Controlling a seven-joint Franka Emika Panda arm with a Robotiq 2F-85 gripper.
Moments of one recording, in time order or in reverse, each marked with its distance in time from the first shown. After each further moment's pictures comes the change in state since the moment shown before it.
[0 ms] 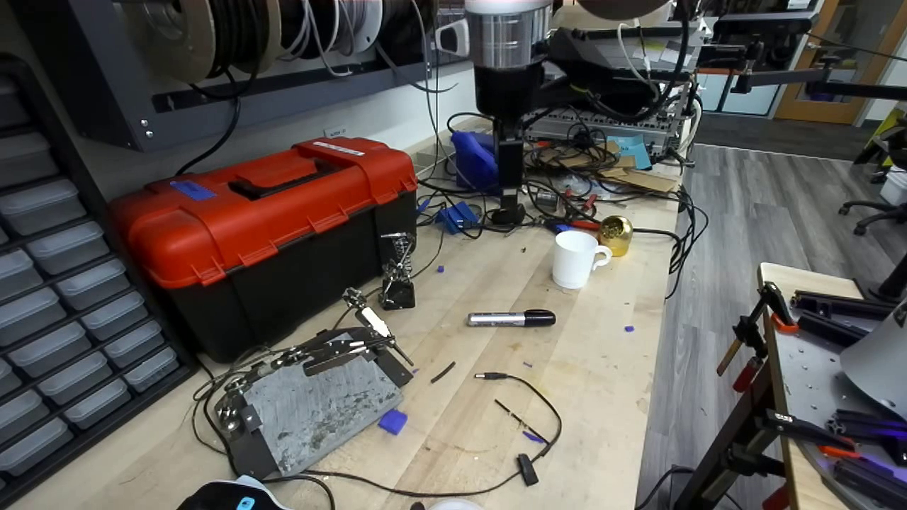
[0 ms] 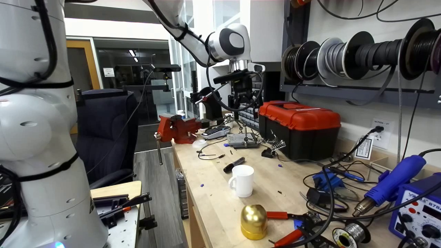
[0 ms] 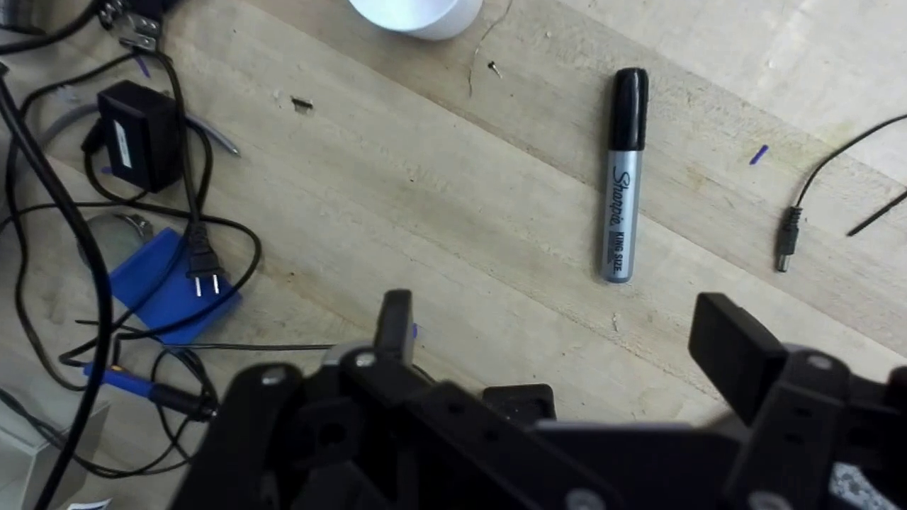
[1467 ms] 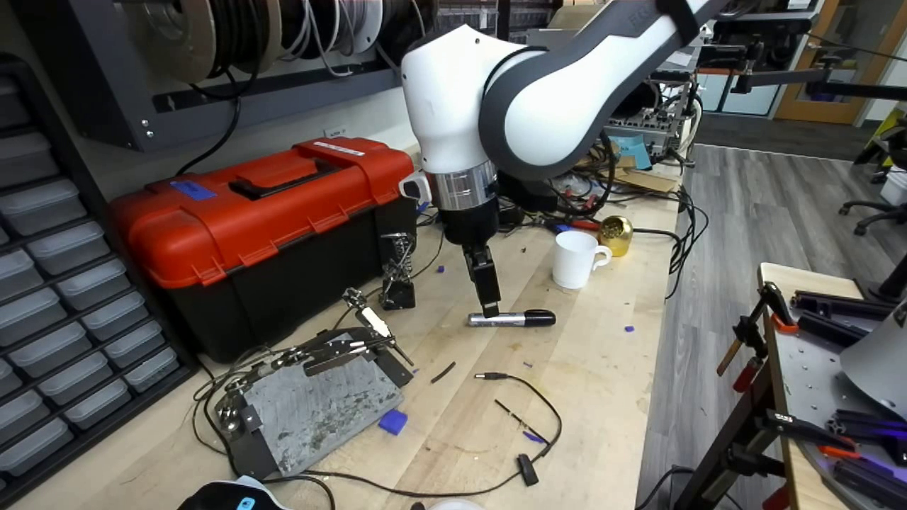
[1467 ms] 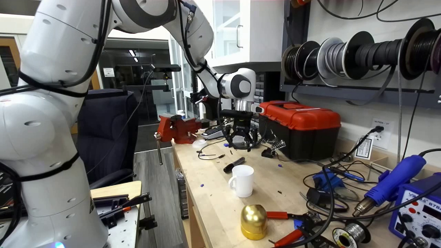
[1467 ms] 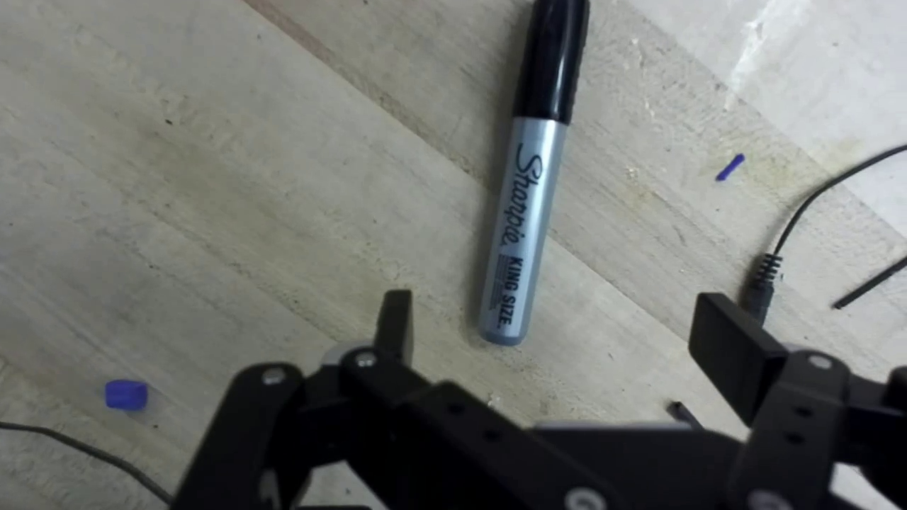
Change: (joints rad) arm 0.033 0.352 0.020 0.124 0.081 0.086 -0.163
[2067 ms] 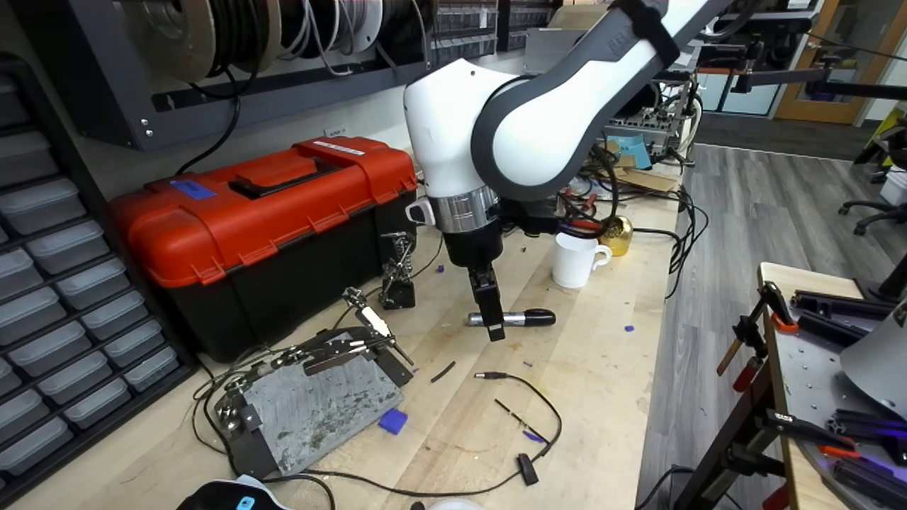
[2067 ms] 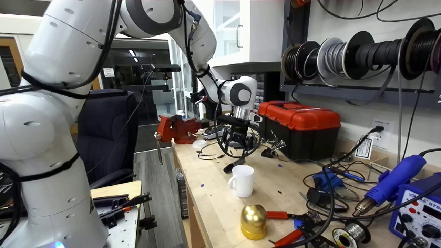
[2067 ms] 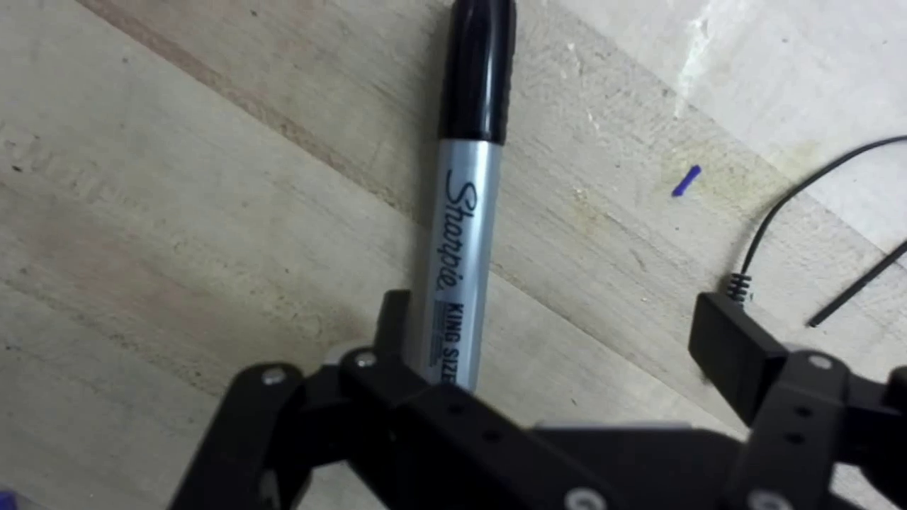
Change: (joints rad) arm -0.001 0.051 0.003 0.000 0.089 0.001 -0.002
